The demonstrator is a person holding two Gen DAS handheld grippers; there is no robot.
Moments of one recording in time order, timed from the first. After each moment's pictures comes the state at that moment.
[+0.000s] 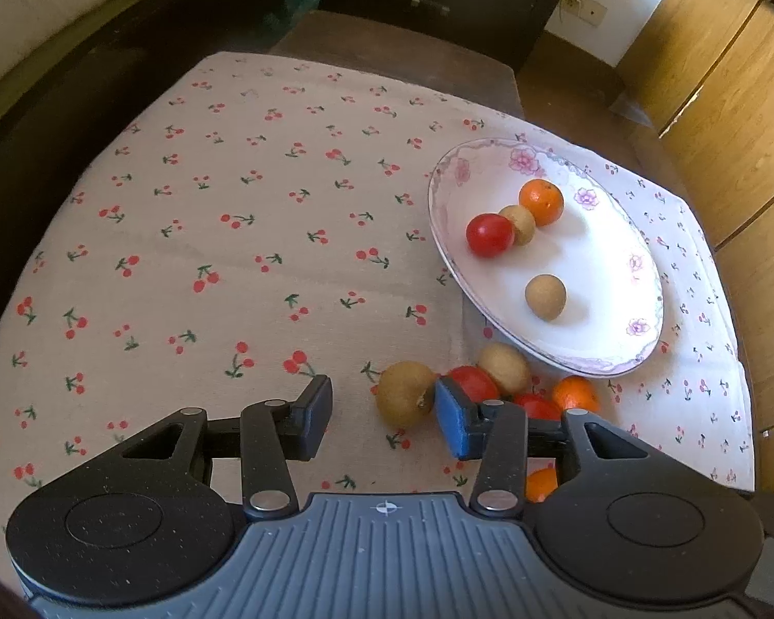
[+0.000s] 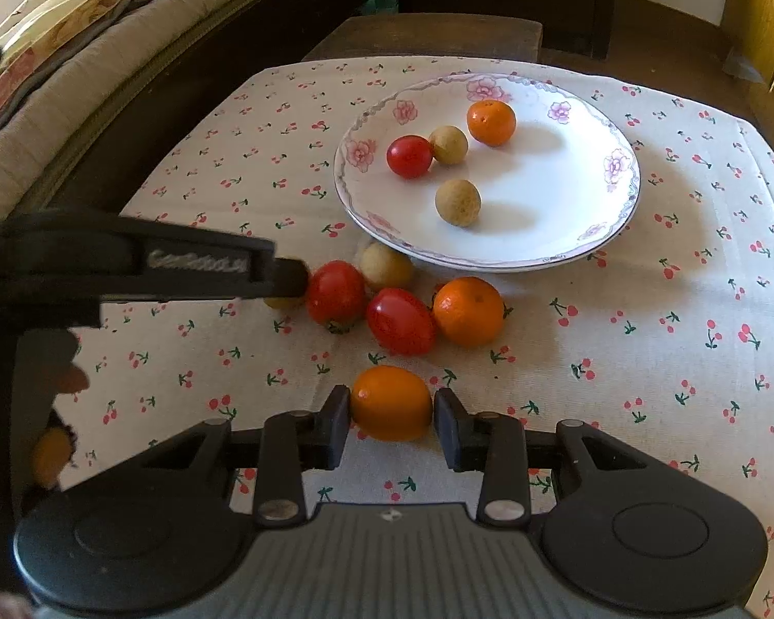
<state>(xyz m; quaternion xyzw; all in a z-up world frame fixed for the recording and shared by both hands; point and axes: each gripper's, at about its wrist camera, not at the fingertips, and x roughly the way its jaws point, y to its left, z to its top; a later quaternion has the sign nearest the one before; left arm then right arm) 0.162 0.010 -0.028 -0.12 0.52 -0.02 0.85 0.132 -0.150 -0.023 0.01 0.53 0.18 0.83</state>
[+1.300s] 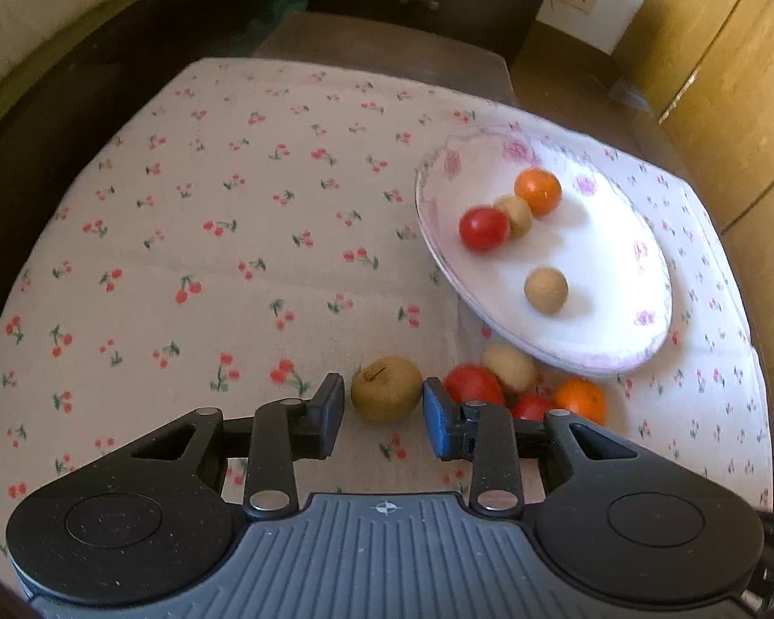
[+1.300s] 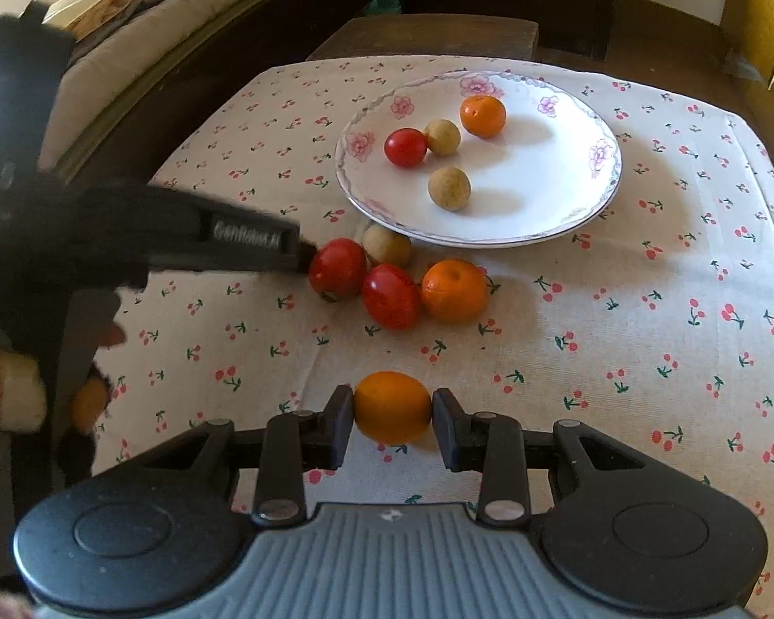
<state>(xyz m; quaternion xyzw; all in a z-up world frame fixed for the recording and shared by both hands) 0.165 0.005 -0.037 -0.10 0.51 -0.02 0.85 0.115 -0.156 -0.018 0.01 0.53 0.18 0.83</state>
